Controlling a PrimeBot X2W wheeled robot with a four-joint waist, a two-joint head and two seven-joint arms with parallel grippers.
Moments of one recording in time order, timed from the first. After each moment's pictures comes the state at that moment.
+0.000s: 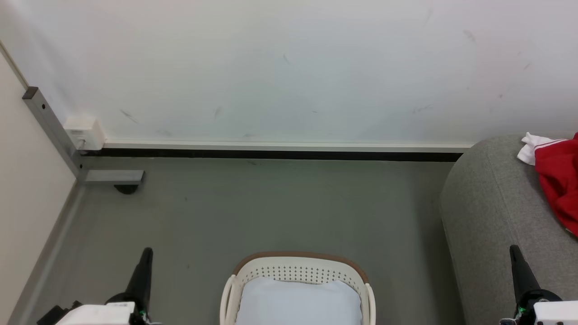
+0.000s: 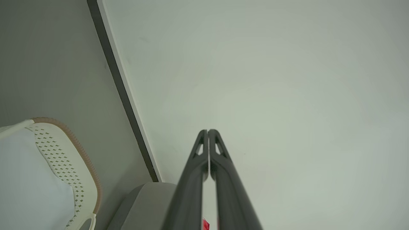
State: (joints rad) left arm -0.10 0.05 0.09 0.27 -1.49 -0.12 0.08; right arm -0.09 -0.04 -0.10 0.26 1.48 0.13 0.08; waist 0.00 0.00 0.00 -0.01
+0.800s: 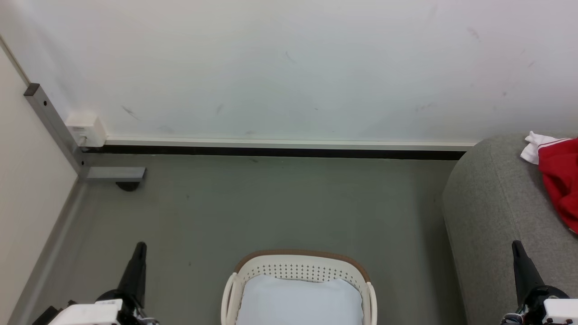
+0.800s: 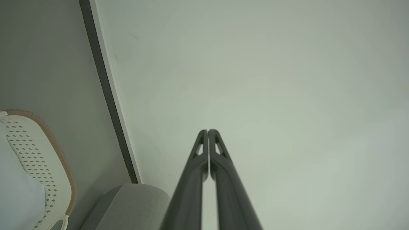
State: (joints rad) left arm -0.10 0.05 0.12 0.25 -1.61 -0.13 0.11; right arm -0.10 -0.05 -0.11 0.25 1.61 0.13 0.11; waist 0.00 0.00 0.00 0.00
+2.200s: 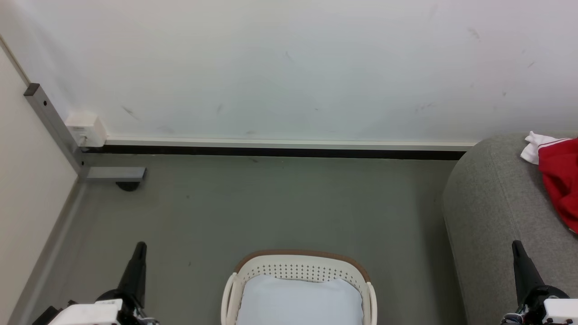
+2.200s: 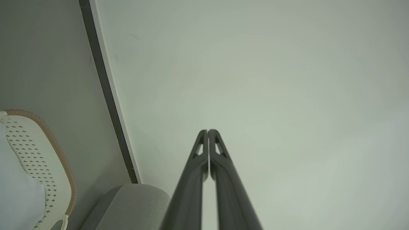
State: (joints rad) left arm -0.10 0.05 0.12 0.25 -1.61 -0.13 0.11; right arm -0.10 -0.05 -0.11 0.25 1.61 0.13 0.11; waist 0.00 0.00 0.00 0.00
